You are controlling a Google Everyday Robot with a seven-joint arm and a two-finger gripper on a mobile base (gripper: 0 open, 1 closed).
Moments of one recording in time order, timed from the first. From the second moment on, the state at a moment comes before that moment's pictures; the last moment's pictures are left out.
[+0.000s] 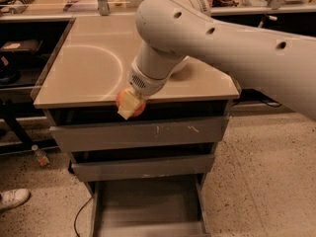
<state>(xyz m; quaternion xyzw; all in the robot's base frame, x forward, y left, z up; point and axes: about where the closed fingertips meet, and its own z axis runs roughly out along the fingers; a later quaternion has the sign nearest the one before) 0.552 0.053 0.829 -0.46 0.86 0.10 0.18</state>
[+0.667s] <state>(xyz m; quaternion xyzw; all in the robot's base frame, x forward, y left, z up) 0.438 0.022 0.757 -0.34 0.92 0.16 0.09</state>
